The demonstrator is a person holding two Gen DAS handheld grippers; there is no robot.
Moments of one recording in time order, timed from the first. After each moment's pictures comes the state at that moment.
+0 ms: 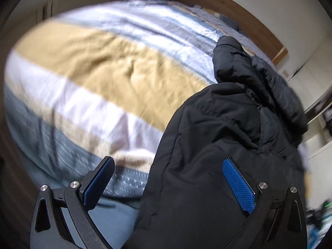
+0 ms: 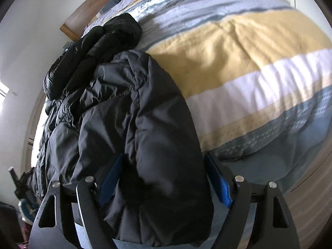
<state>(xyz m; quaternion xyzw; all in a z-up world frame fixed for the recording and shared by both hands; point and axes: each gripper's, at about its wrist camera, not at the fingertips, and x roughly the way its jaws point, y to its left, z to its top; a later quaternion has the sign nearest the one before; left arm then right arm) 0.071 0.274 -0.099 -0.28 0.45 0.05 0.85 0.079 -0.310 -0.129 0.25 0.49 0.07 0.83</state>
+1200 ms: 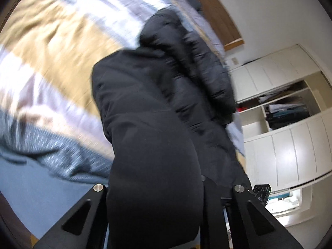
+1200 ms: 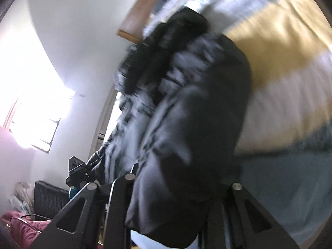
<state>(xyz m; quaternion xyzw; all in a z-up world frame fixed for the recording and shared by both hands) 0.092 0.199 -0.041 -0.39 0.46 -0.15 0.78 0.087 -0.278 -0.091 0.36 0.39 0.30 0.79</state>
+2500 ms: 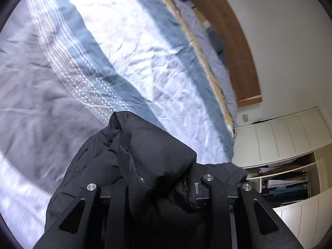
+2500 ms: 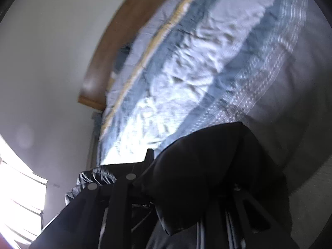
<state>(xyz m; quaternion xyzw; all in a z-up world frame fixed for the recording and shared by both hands) 0.609 0.268 -0.066 -0.49 0.42 -0.06 0.76 0.613 -0.279 -0.058 0.45 0.37 0.10 0.81</state>
